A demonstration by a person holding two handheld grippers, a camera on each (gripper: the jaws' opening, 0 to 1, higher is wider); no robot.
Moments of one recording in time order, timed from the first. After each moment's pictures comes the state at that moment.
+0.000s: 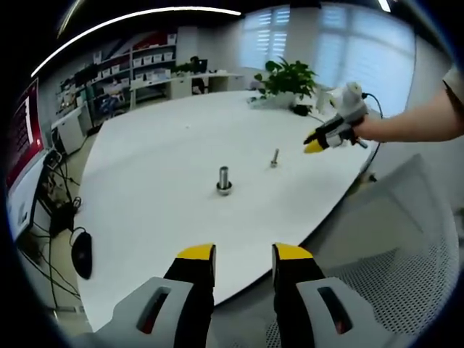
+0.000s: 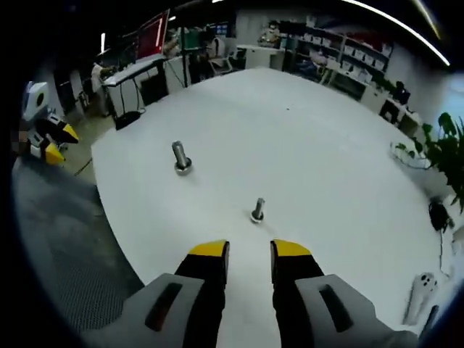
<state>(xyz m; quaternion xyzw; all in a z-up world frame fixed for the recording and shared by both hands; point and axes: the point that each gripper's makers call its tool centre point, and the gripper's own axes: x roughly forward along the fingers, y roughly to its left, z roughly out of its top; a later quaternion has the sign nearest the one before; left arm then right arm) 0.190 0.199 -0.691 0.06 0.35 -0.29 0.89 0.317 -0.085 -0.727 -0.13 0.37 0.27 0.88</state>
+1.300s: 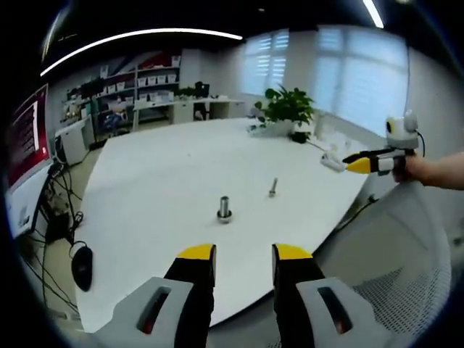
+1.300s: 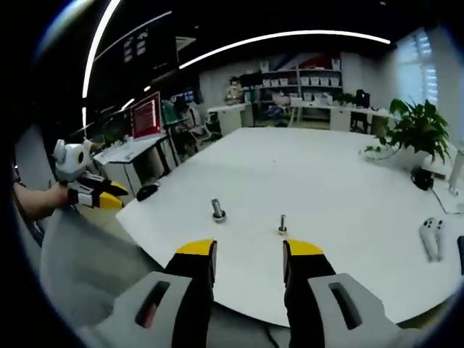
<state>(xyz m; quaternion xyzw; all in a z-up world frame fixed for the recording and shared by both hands) 0.201 0.196 -0.660 0.02 0.28 -0.30 0.91 0.220 -0.075 -0.650 -0.02 0.26 0.23 0.94</state>
